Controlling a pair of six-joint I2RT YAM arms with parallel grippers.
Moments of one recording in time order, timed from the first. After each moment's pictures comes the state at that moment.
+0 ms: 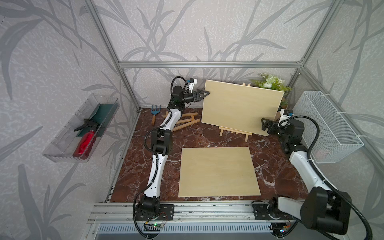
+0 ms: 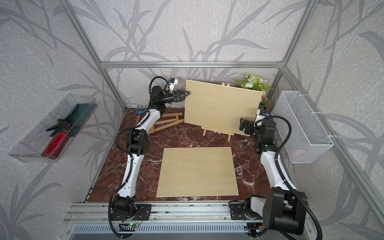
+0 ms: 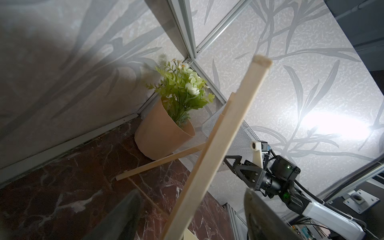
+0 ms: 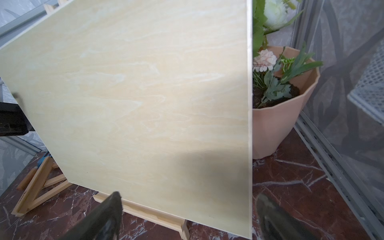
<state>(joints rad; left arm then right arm) -0.20 2.64 2.45 0.46 1.18 -1.04 -0.17 1.22 0.82 0.11 -0.28 0.25</state>
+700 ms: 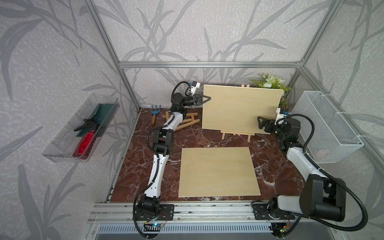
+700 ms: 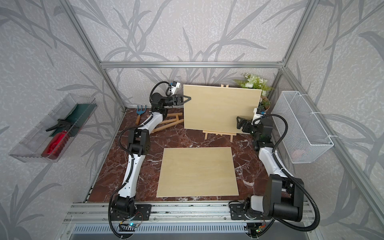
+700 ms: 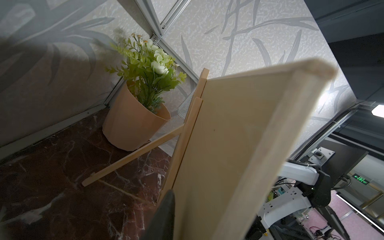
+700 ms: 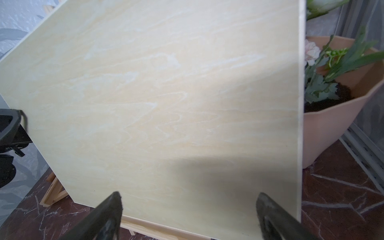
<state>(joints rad) -0.21 2.65 2.33 0.96 1.30 -1.31 -0.17 1.34 0.82 0.25 -0.40 0.29</state>
